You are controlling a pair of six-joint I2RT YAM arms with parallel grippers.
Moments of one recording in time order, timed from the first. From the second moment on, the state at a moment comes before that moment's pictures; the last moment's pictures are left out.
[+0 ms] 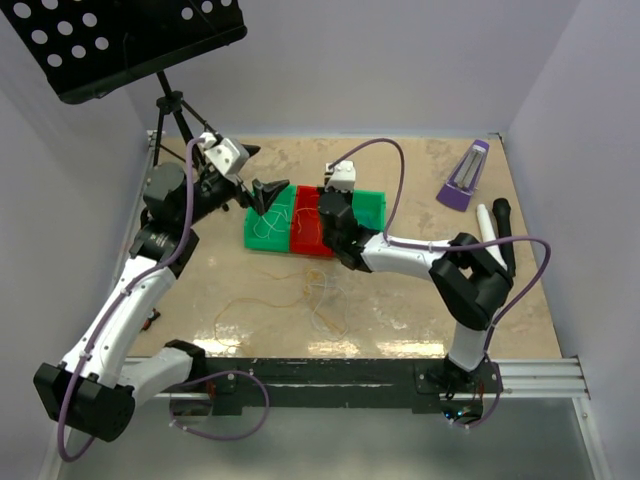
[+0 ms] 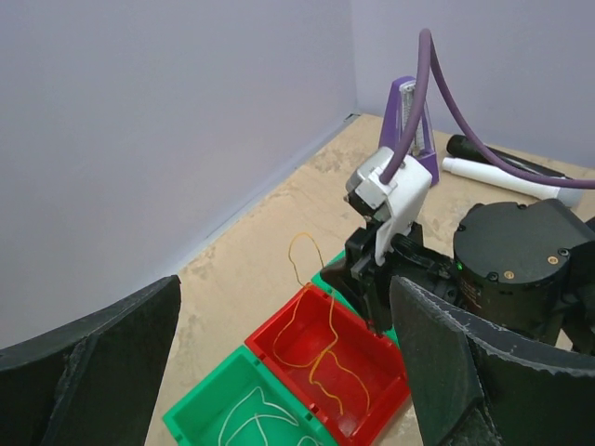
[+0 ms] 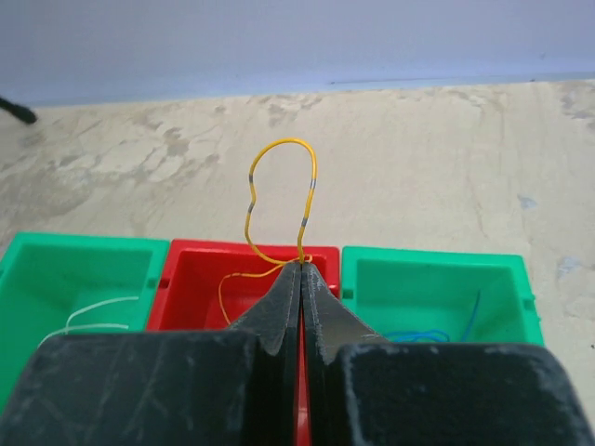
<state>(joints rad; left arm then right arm) -0.31 1.05 1.06 0.09 0.54 0.12 0.85 1.81 1.10 0.53 0.84 0.21</state>
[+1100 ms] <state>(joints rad) -0.31 0.94 1.00 0.14 0.51 0.08 0.88 2.17 1.42 0.17 0.65 0.34</state>
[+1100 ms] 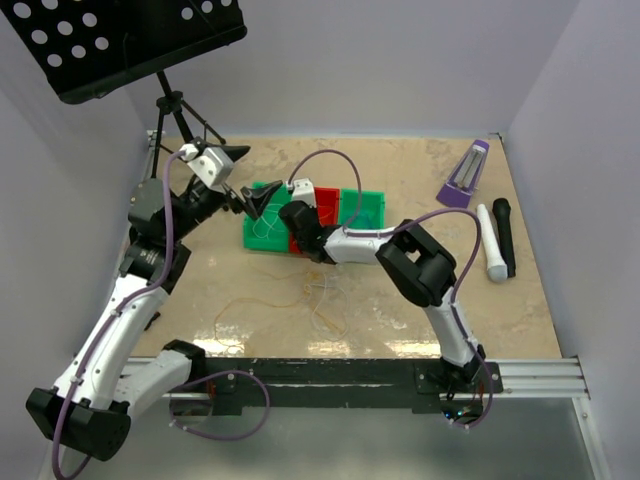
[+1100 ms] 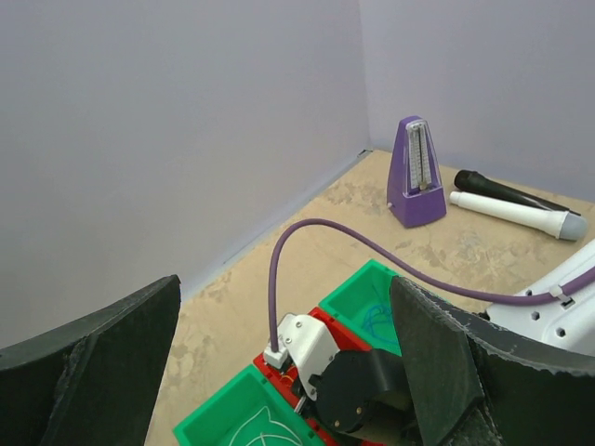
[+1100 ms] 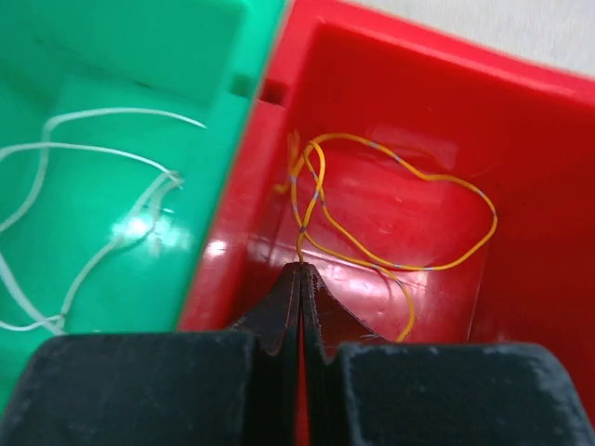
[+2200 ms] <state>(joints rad) -0.31 0.93 1.01 -0.01 0.65 0.24 0.81 1.65 1.21 0.00 0.50 0.55</state>
